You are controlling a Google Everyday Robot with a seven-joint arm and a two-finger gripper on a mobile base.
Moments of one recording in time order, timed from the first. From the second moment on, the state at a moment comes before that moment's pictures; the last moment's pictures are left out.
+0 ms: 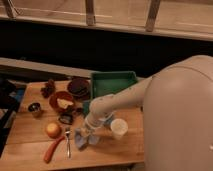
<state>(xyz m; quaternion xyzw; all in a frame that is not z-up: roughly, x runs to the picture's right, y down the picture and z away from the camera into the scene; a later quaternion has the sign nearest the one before) -0.096 0.230 0.761 -0.41 -0.05 0.39 0.82</state>
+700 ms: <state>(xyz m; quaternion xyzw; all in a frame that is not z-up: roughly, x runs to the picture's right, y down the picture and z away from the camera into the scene) -0.123 0.208 0.761 -0.39 -0.09 0.40 0.82</state>
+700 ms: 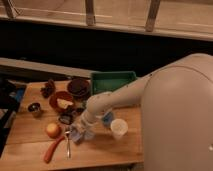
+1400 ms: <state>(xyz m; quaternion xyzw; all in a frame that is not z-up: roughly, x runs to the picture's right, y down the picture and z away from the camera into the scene) -0.071 0.220 0.765 -0.38 -0.04 0.42 0.82</state>
